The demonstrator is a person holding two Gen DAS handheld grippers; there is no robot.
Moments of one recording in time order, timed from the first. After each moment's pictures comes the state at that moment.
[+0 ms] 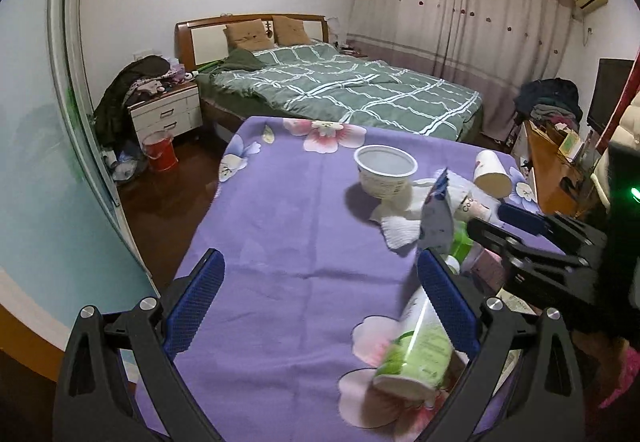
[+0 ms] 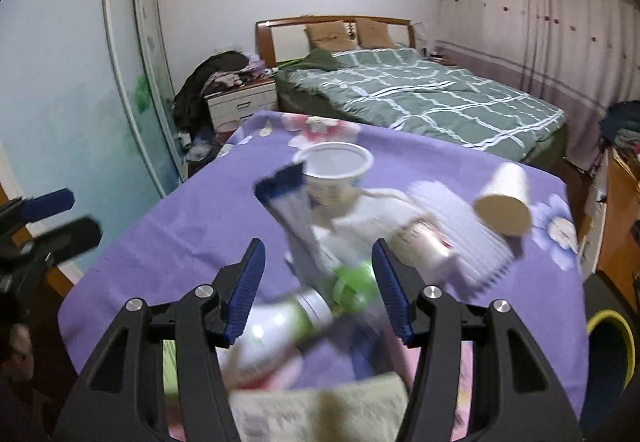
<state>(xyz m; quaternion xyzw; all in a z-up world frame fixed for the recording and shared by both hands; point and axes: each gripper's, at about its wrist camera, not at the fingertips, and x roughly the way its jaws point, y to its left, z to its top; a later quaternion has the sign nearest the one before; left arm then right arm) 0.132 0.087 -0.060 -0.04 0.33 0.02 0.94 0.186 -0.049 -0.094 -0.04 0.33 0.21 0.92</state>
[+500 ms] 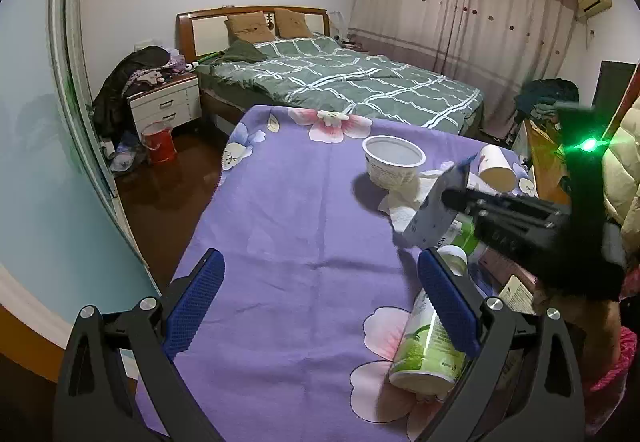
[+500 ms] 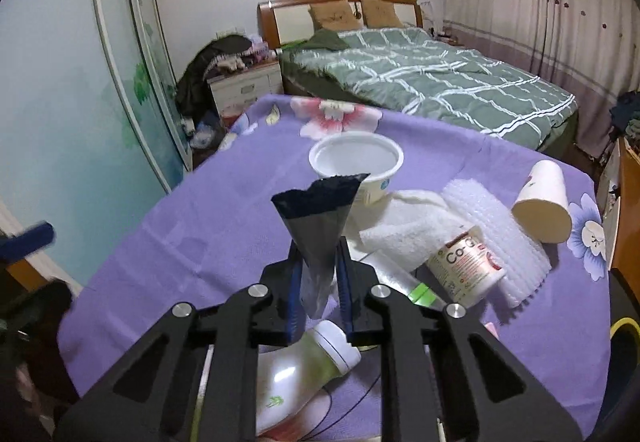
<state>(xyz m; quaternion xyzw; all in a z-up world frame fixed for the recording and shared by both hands) 0.133 0.089 -0.071 -0.05 0.35 0.01 0.94 0.215 -0.023 -0.103 -0.03 0.35 0.22 0.91</state>
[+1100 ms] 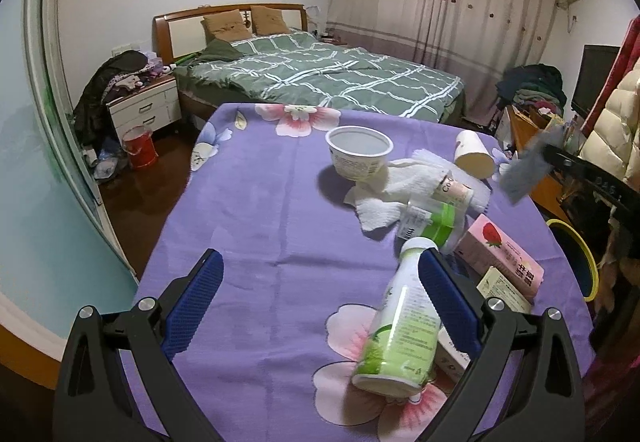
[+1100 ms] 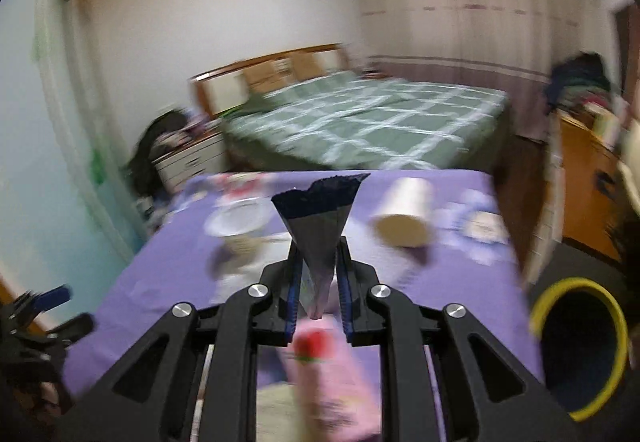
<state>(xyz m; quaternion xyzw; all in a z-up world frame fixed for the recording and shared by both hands) 0.141 0.053 -0.079 -0.03 0.35 -0.03 0.93 0.167 -0.171 -0.055 0.06 0.28 0.09 0.96</state>
